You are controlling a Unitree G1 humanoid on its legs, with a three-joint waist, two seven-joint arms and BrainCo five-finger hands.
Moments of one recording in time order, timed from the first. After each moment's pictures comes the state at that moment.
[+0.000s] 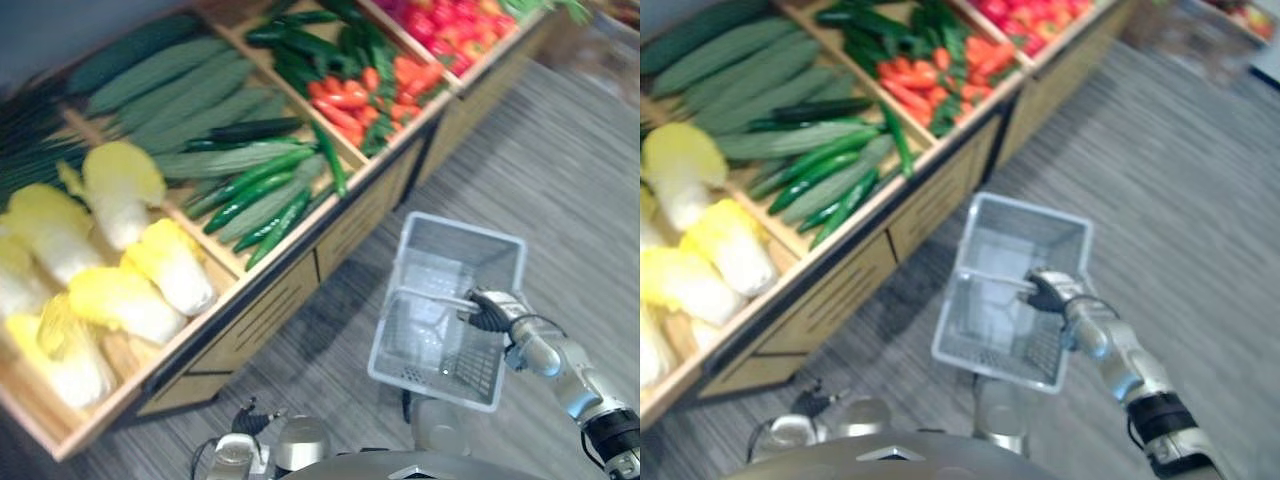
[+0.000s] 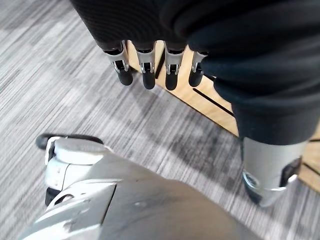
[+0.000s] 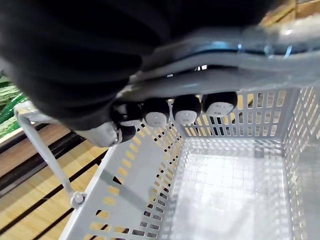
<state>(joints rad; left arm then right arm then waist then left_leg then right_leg) 0.13 0.18 0.13 1.09 0.17 -0.08 0.12 0.02 -0.67 0.23 0.27 -0.59 -0.23 0.07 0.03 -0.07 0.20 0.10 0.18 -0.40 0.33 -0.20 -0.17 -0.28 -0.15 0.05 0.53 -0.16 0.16</state>
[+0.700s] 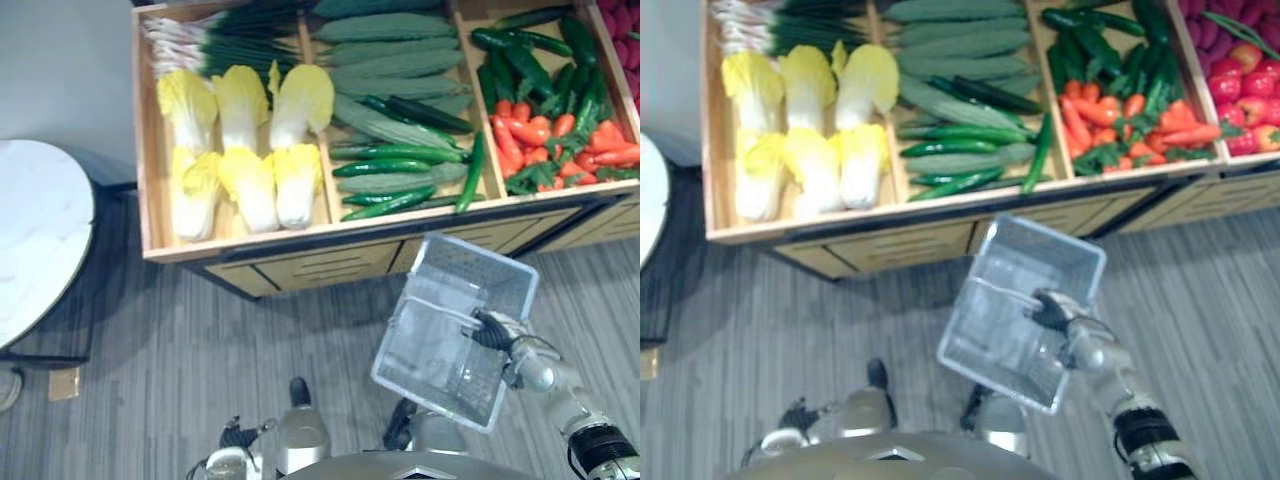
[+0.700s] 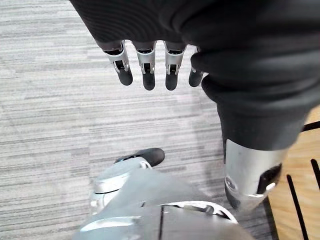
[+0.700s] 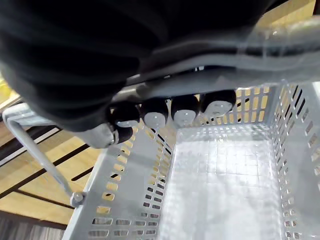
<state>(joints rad) 0.14 0.16 0.21 1.06 0.11 -0.05 0.15 0.05 -0.51 0.12 0.45 -0.59 -0.22 0.07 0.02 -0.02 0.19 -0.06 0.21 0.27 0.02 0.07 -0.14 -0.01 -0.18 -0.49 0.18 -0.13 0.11</state>
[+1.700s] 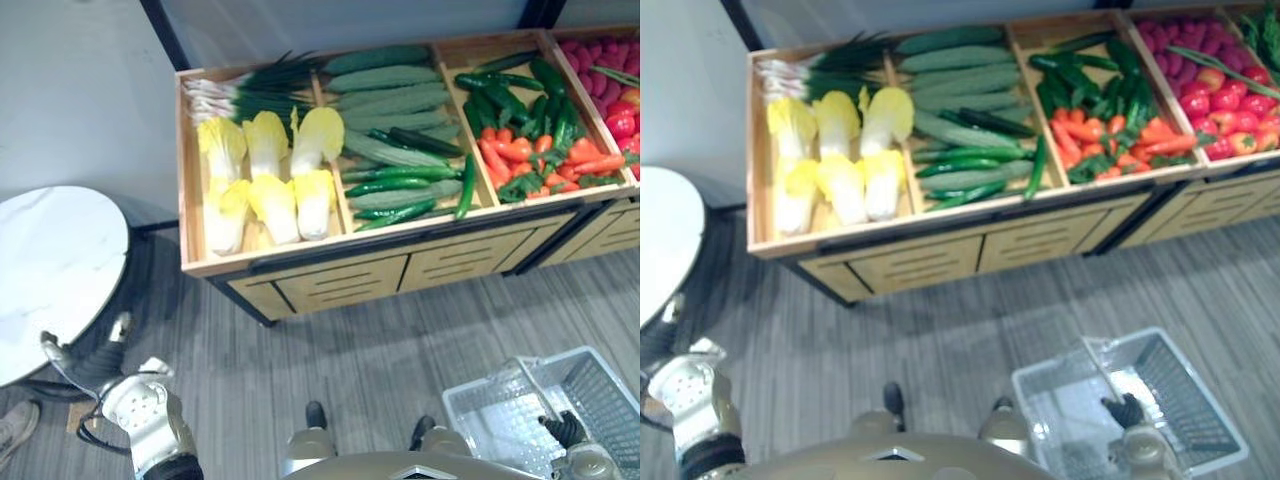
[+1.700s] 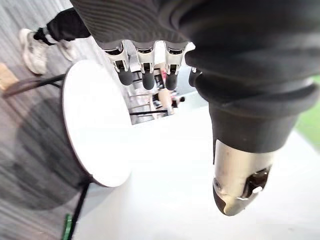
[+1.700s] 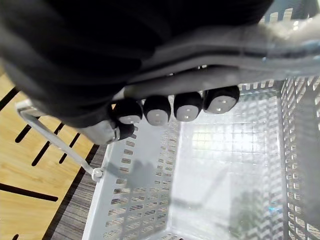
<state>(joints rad) 0.06 0.12 0.66 0.20 -0.06 -0.17 0.53 0.21 -0.37 -0.33 0.92 -0.54 -0.14 -0.01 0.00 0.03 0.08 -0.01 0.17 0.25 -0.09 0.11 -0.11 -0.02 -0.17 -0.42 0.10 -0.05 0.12</state>
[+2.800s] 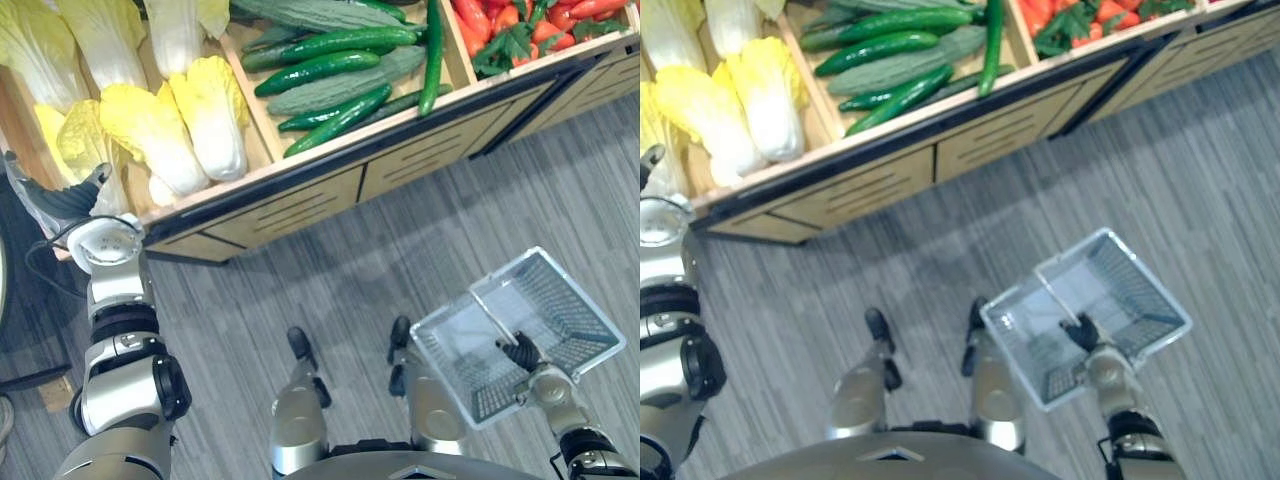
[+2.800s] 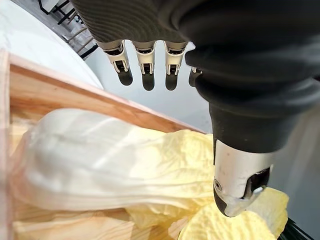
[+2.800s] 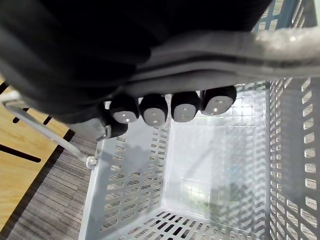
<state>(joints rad) -0.62 0.55 0.43 0.78 0.11 -0.03 0.58 -0.04 -0.39 -0.08 0.87 -0.54 -0.19 -0.04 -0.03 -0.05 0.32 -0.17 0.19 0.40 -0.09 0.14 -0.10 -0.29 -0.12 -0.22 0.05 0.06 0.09</state>
